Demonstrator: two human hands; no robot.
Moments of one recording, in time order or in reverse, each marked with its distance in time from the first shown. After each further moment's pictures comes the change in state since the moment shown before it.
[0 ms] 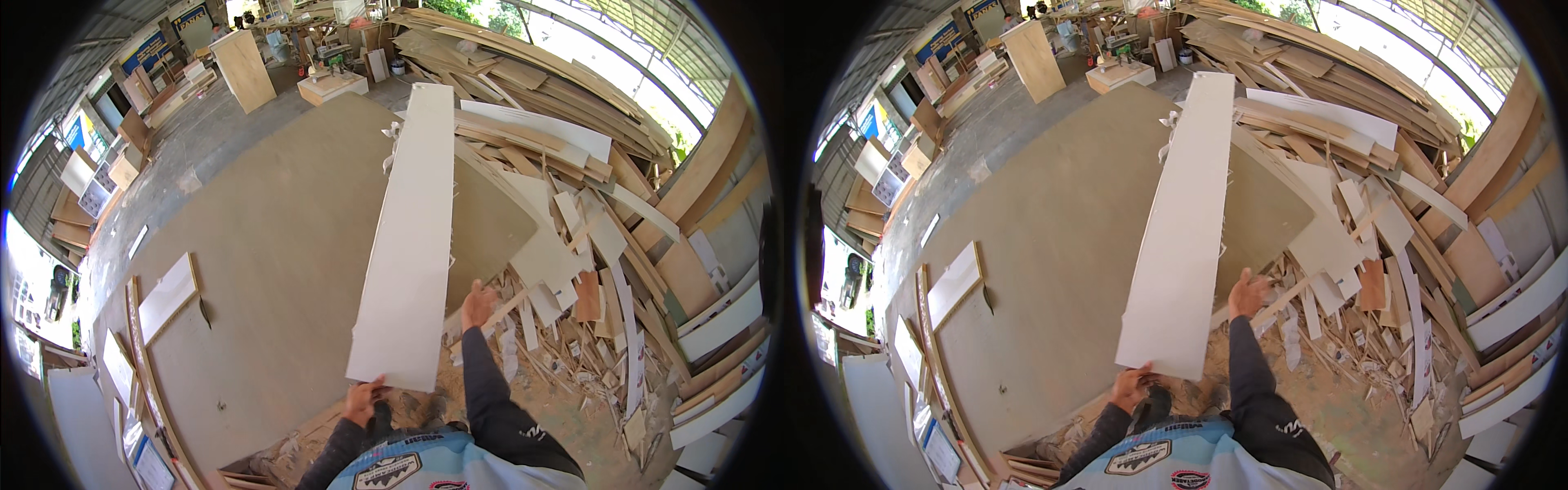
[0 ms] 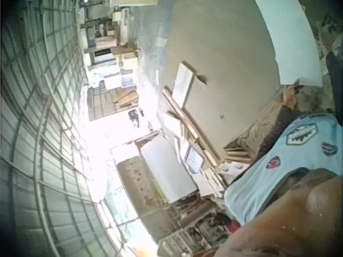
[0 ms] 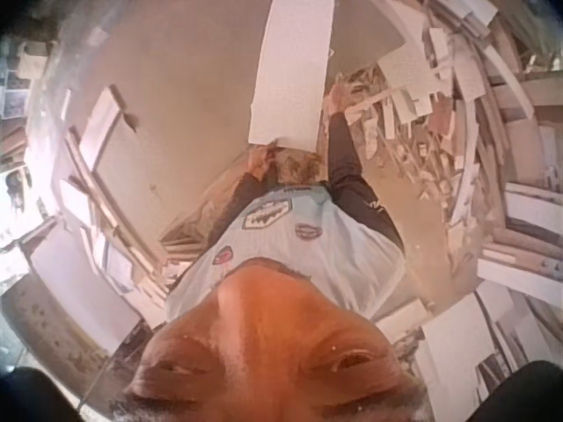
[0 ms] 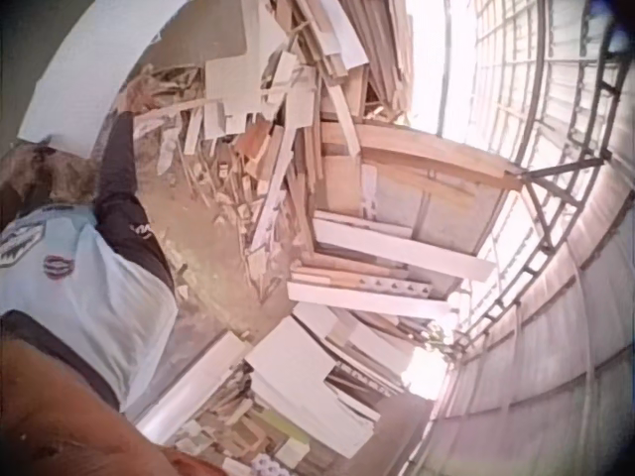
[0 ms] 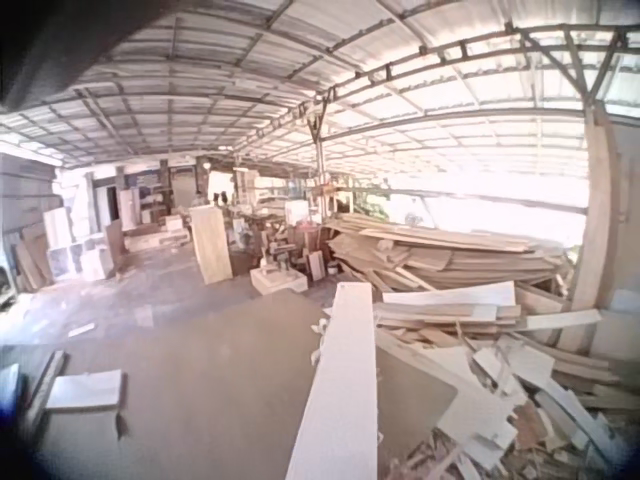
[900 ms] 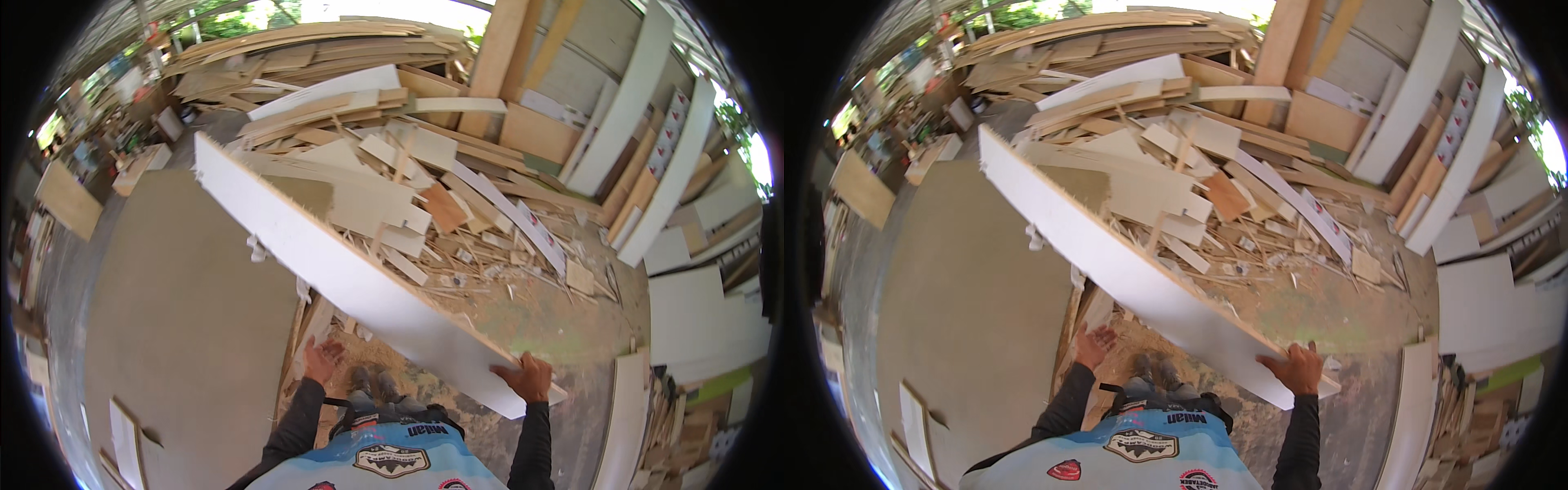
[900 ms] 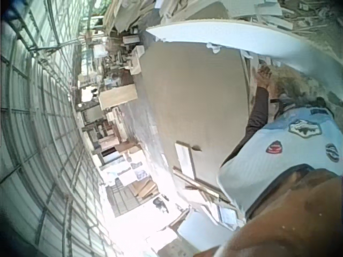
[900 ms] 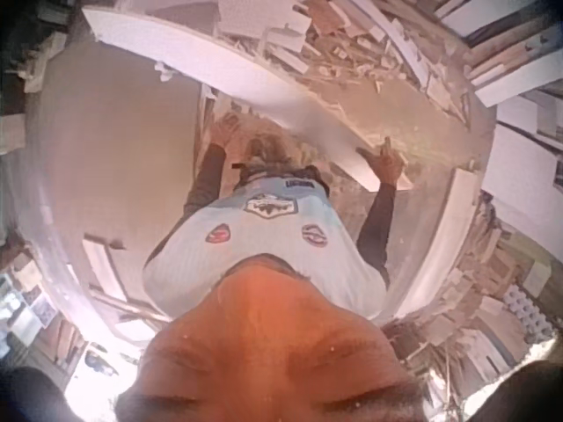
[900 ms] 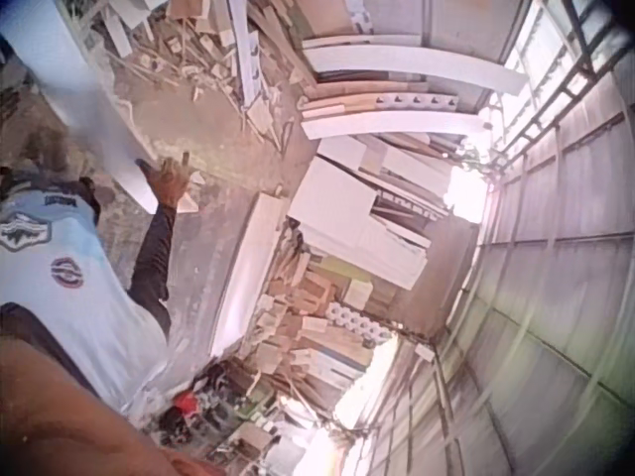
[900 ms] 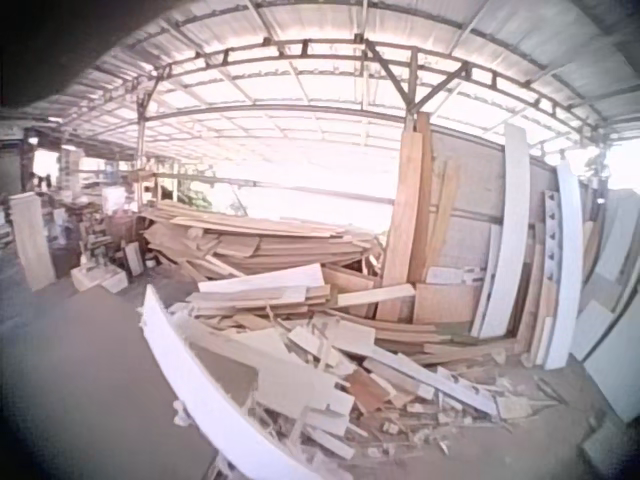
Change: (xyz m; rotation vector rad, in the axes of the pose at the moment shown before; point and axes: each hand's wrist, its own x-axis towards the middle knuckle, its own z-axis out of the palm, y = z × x) left_hand 0.105 -0.062 0.148 0.169 -0.314 -0.411; right_hand -0.157 0.186 -0.516 -0.657 0.157 -0.231
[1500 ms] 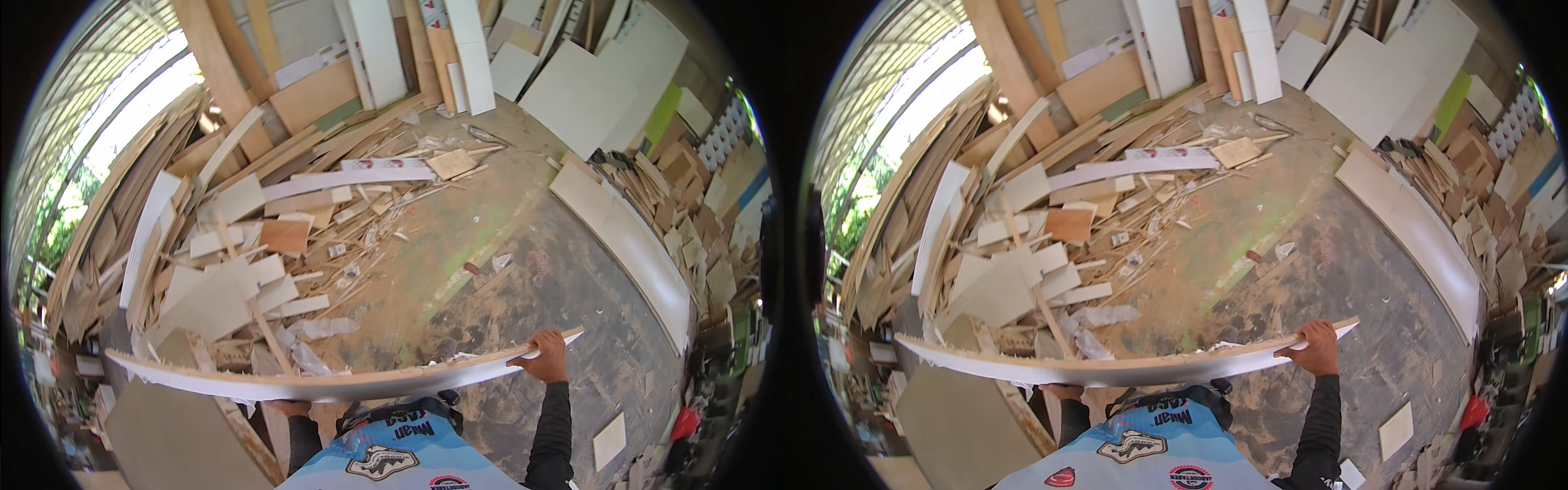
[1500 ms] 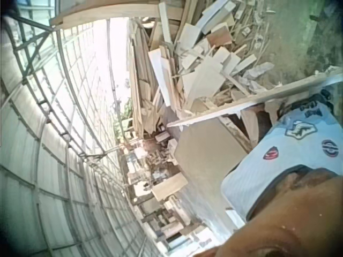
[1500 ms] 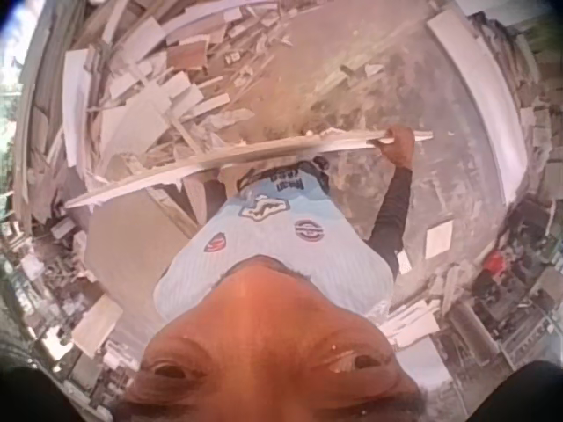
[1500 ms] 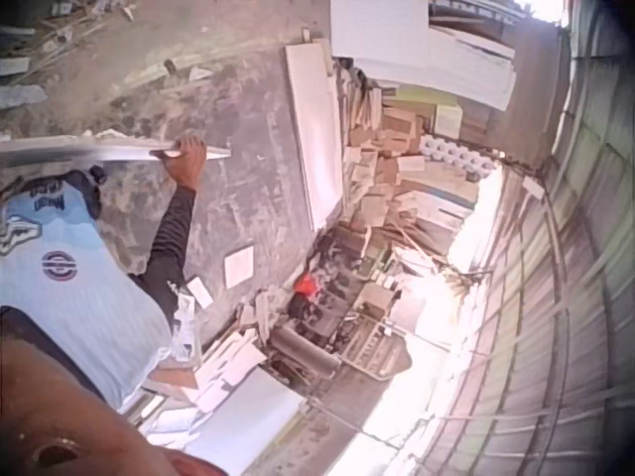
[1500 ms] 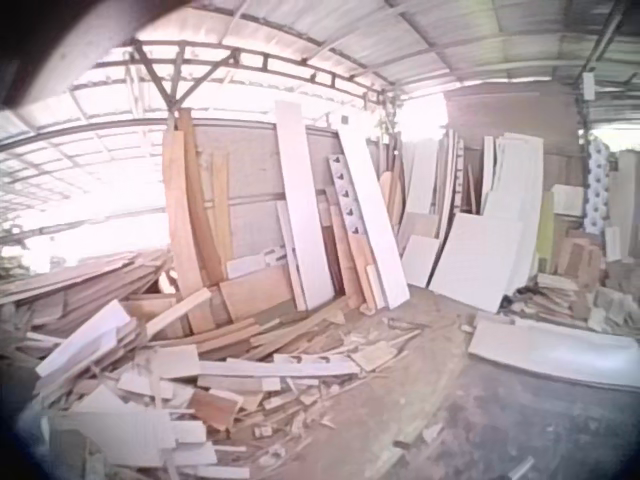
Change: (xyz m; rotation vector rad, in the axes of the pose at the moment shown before) left_hand 0.135 -0.064 0.081 0.104 -0.255 0.339; right_hand -0.233 0.135 -0.049 0.036 0.233 0.545
